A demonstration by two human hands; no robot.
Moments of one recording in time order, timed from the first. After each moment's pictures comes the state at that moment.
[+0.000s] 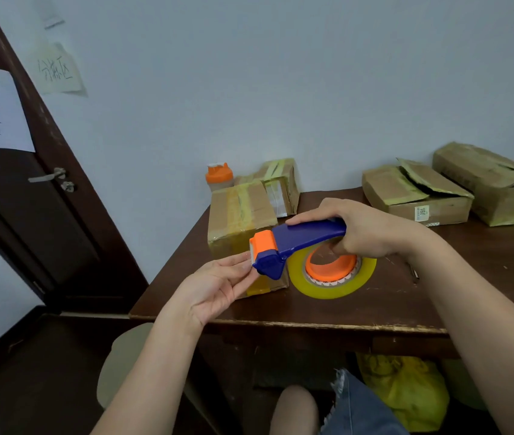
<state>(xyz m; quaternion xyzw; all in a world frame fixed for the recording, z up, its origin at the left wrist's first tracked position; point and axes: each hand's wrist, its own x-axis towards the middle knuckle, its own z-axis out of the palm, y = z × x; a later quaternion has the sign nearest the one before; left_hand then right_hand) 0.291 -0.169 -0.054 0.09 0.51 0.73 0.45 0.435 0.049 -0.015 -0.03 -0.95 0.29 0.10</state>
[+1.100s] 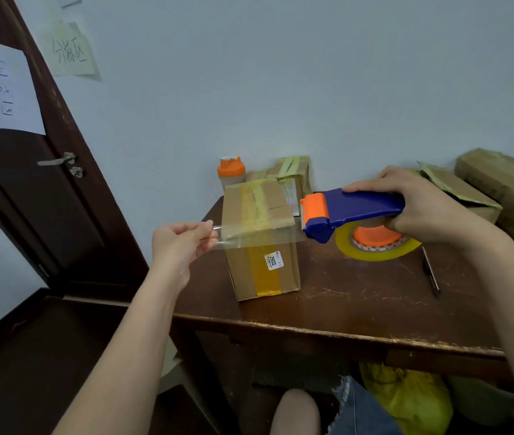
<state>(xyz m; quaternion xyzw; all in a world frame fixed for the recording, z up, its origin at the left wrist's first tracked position) 0.231 -0.186 -0.029 0.09 0.68 0.72 0.08 0.438 0.097 -0.012 -0.07 -0.94 0.23 0.25</state>
